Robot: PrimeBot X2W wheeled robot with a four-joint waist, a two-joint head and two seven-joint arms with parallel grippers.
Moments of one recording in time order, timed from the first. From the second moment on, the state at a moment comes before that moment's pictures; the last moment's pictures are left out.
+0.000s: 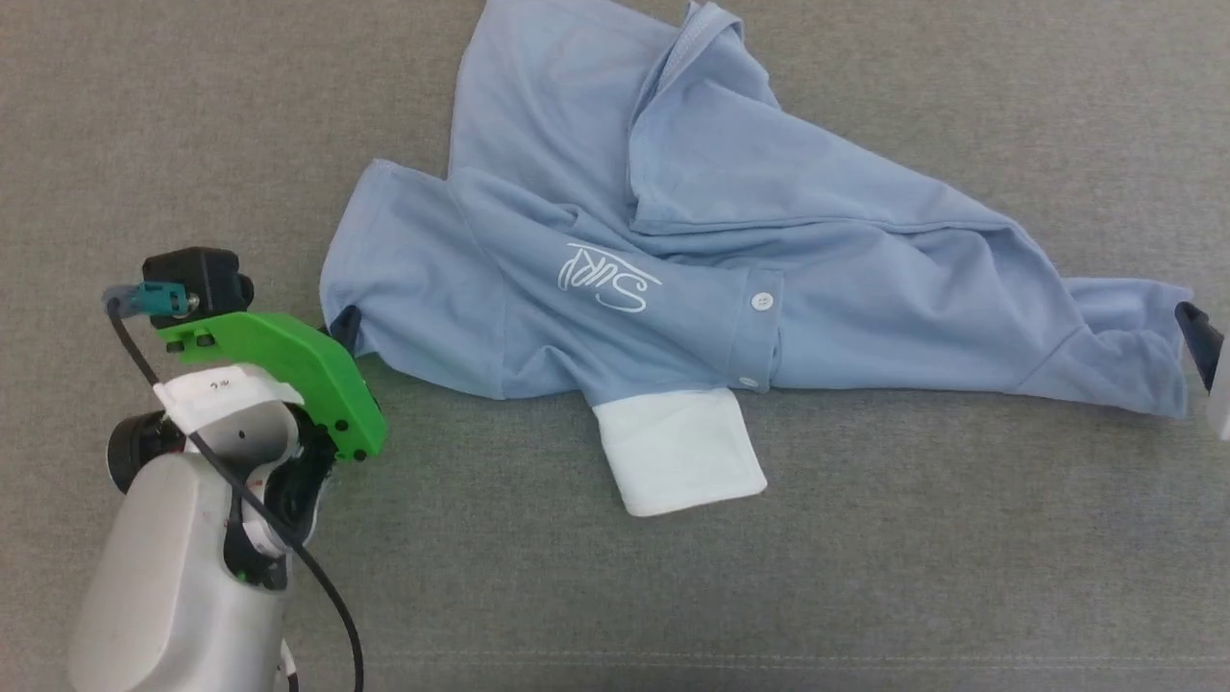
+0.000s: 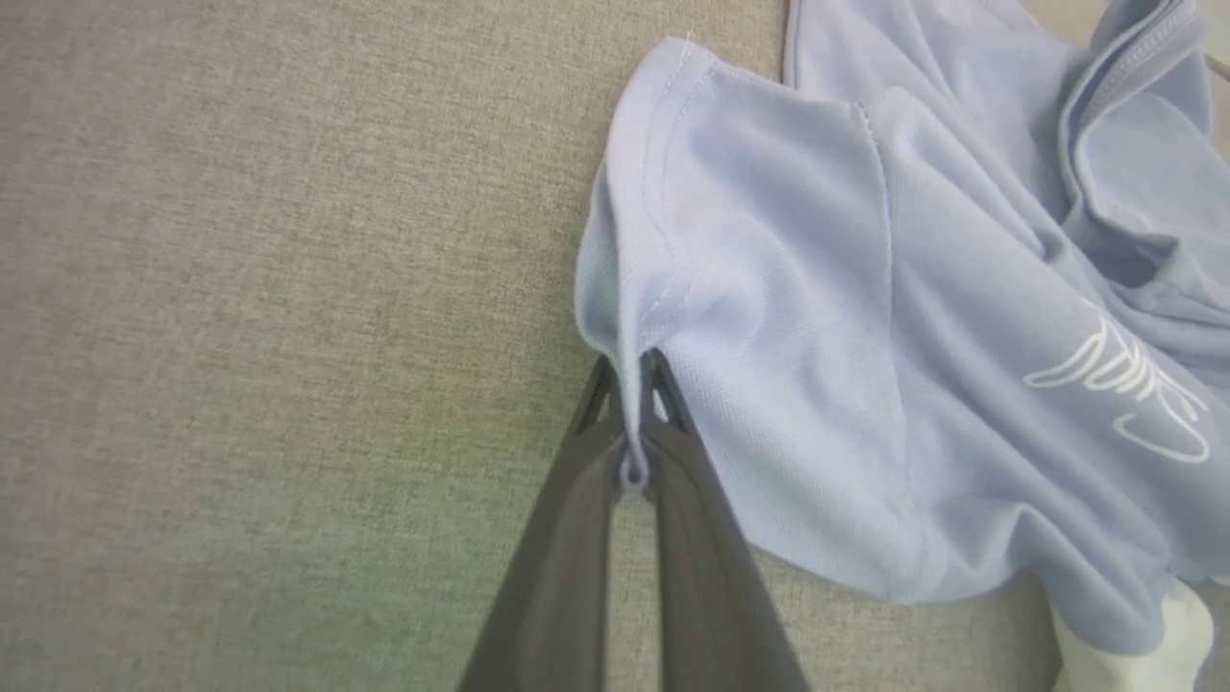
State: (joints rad) left arm -0.37 0.28 -0.14 0.00 -0.58 0.20 0.56; right arm -0.40 -0.36 -0.25 0.16 0.21 0.13 0.76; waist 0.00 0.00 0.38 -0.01
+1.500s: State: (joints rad) left arm -0.90 0.29 -0.07 0.09 -0.62 0.12 0.36; right arm -0.84 -0.26 -0.38 0.10 0.56 0.13 0.85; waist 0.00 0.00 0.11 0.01
